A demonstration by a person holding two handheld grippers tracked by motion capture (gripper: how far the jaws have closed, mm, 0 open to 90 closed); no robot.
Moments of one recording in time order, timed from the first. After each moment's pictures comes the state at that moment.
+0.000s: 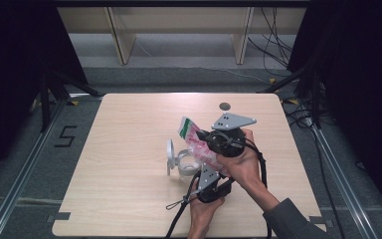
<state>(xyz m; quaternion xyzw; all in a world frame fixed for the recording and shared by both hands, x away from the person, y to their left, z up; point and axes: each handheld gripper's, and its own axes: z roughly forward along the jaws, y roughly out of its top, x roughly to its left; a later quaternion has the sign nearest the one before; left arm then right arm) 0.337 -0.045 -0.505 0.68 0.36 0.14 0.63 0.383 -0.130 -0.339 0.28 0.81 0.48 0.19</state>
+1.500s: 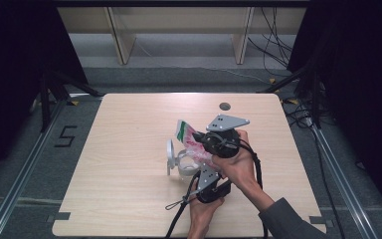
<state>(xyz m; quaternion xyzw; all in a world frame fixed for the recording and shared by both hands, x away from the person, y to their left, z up) 0.337 -0.045 -0.507 0.68 0.36 0.14 0.63 0.385 -0.120 -0.347 0.27 0.82 0.47 0.20</state>
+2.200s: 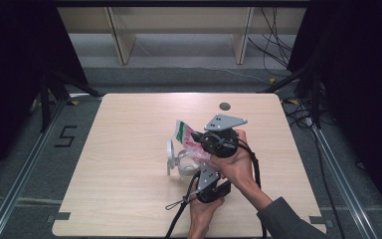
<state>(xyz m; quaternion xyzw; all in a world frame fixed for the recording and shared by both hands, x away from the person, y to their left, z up) 0.335 -0.044 -0.504 0.67 0.37 0.14 0.63 0.387 -0.118 -0.345 0.28 0.82 0.47 0.19</state>
